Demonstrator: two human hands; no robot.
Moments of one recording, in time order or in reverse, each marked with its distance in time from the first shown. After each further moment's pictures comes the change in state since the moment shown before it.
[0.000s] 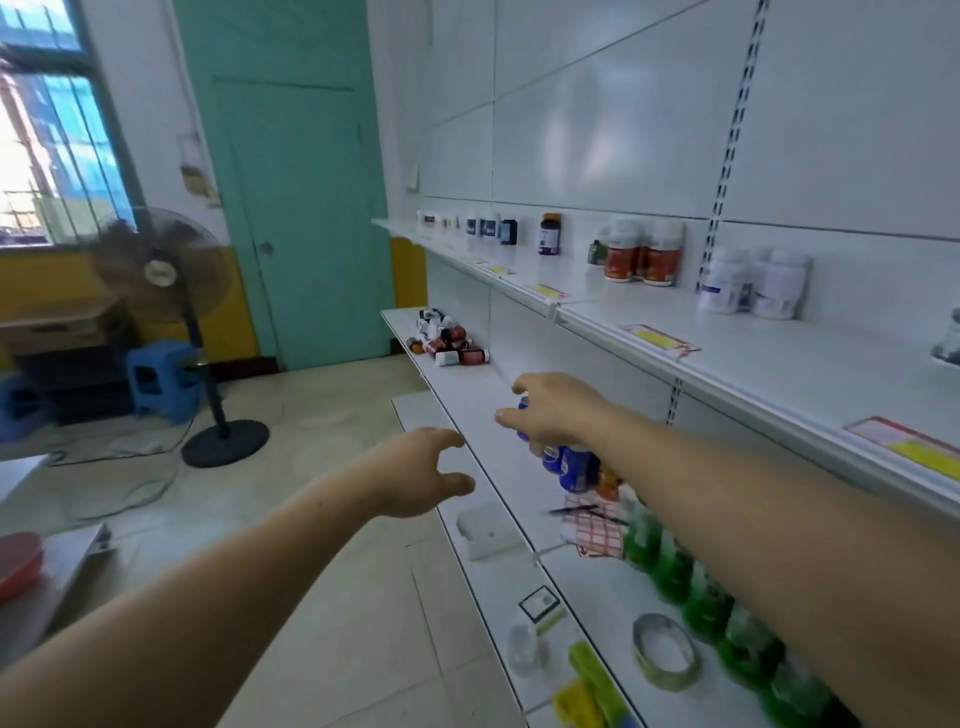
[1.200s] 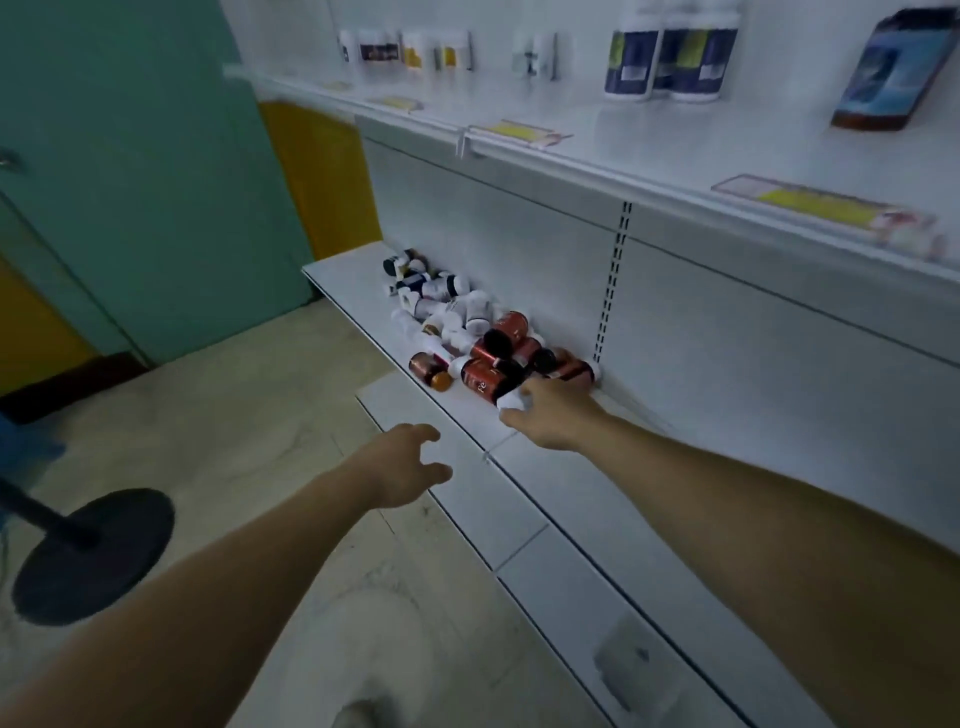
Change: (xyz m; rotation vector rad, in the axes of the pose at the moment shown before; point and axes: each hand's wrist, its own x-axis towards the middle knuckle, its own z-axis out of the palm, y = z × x) left_hand 0.859 -0.546 -0.084 -0.005 -0.344 0.027; right_hand 0.934 -0.050 0.193 0.250 -0.114 0.418
